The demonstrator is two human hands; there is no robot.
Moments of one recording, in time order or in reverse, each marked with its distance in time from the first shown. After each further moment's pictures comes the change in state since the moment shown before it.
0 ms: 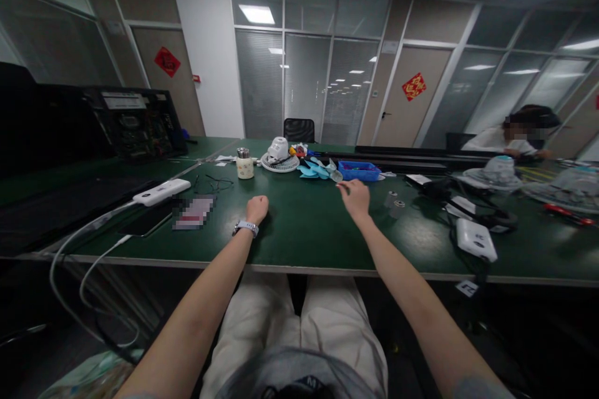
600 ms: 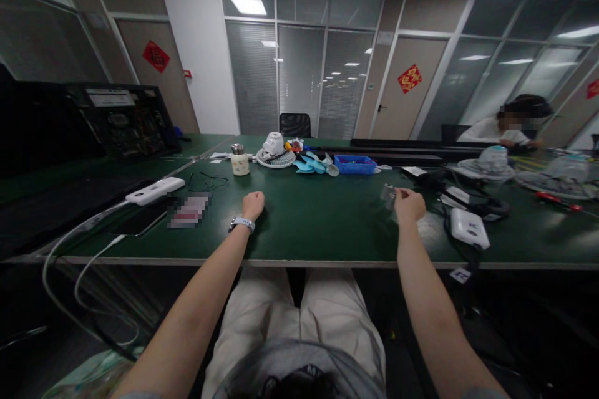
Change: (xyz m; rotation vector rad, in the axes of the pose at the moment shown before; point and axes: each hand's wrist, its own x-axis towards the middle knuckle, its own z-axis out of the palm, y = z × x) left_hand -0.003 0.003 -0.003 0.017 -0.013 -0.003; right_hand -0.028 0.132 -0.050 -0.138 0.210 0.731
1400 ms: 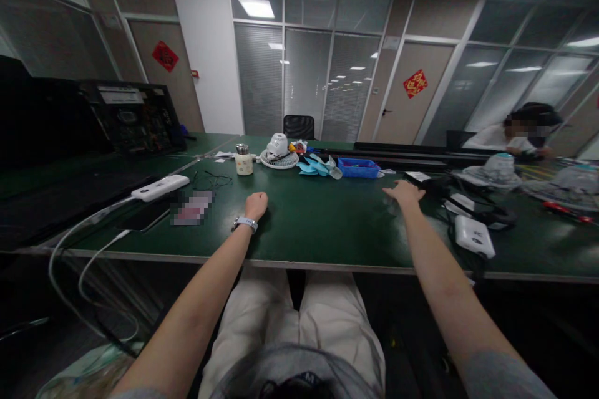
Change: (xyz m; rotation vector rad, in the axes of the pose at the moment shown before) left_hand 0.002 -0.003 0.003 0.019 -0.001 0.025; right_hand 0.050 -0.044 0.008 -0.344 -0.321 -0.160
